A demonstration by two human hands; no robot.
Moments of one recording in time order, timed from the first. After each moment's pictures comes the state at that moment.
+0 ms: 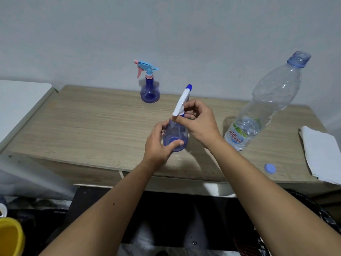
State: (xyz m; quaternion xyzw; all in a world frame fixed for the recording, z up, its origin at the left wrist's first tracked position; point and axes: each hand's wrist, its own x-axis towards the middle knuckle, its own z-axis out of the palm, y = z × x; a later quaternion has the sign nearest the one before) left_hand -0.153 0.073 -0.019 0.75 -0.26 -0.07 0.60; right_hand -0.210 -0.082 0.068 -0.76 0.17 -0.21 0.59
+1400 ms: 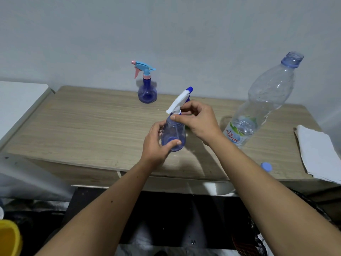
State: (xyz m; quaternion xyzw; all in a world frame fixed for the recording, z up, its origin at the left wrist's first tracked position) left_hand -0.148 0.072 -0.023 0.75 -0.26 -0.08 0.60; right_hand -0.210 -0.090 0.074 -0.76 0.19 -0.19 0.59
